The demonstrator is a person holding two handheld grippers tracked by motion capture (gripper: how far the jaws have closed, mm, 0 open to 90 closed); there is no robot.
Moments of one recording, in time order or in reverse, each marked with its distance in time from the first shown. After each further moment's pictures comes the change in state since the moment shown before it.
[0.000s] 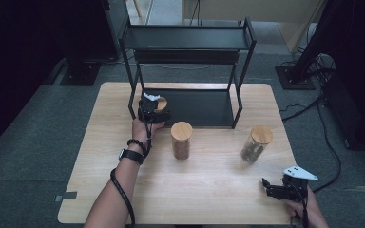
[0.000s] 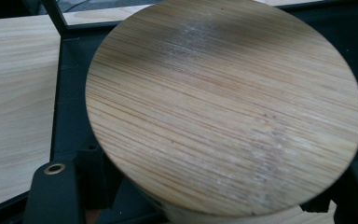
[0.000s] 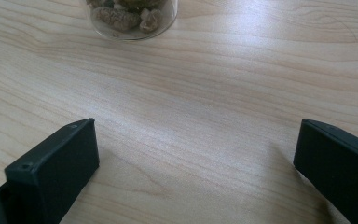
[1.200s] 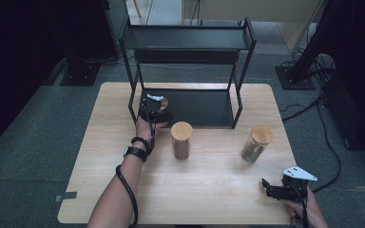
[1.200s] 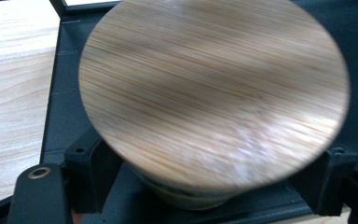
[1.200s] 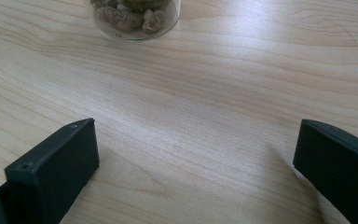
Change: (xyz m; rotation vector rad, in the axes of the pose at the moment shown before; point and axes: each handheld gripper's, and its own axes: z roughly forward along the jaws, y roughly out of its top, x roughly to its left) left arm -0.005 -0.006 0.022 0.032 0.063 0.001; right arm 0.002 0.000 -0.001 -0.005 -0.003 -0.015
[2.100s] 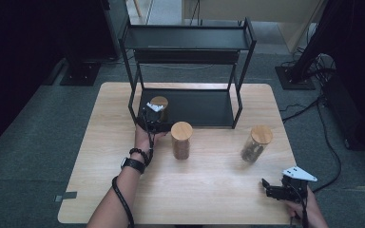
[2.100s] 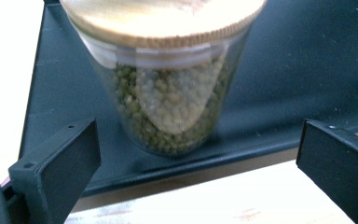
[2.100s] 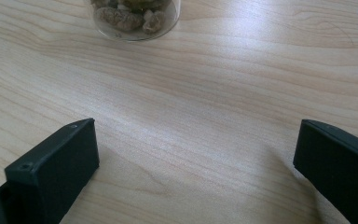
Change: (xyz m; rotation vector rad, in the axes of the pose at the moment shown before) left arm -0.004 -0.032 -0.018 -0.036 -0.057 0.015; right arm 0.001 0.000 0.000 -0.004 -0.008 -0.005
